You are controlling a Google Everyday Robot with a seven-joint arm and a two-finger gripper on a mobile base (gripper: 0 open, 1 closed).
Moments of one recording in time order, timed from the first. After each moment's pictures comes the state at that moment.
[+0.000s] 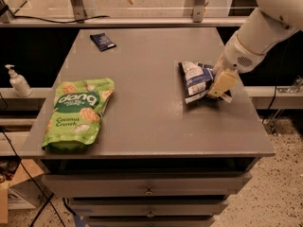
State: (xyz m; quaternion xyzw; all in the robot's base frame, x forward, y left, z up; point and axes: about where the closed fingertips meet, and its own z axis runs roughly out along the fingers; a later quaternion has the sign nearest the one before) arm 0.582 -0.196 0.852 -0.59 0.79 0.05 0.17
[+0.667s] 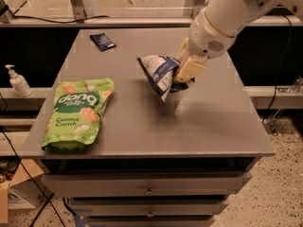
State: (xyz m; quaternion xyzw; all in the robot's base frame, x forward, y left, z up) arm 0.554 -0.086 0.914 -0.68 0.69 0.08 0.22
